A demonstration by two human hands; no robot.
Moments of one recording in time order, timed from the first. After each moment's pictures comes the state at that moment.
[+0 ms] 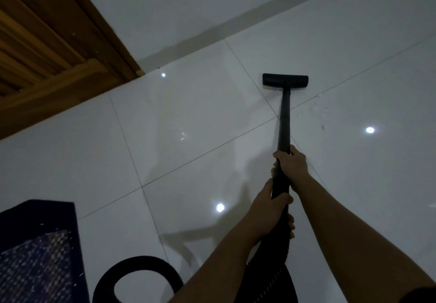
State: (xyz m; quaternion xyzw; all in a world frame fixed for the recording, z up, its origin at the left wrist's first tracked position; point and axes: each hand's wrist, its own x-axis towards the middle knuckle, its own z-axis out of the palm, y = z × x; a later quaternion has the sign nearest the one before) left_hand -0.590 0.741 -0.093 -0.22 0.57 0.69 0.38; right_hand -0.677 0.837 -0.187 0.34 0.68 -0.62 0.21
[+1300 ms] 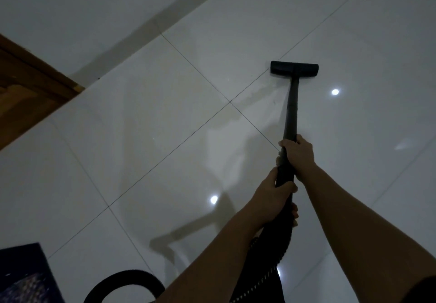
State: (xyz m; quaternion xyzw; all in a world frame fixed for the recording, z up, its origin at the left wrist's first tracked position) left_hand -0.597 0.877 -0.114 -0.17 0.57 0.65 0.48; right_hand -0.654 0.993 -0.193 0.43 0.63 -0.63 0.12
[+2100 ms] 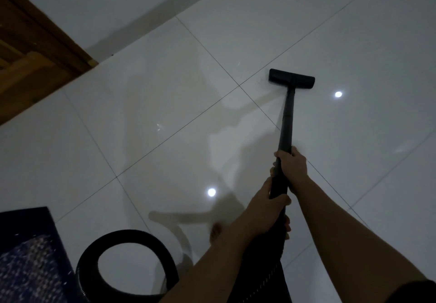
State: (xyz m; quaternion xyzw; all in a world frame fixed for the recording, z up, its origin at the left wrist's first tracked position) left_hand -0.485 0.823 -0.113 -0.17 0.56 0.65 0.48; right_hand -0.545 0.935 -0.189 0.43 0.61 -0.65 0.13
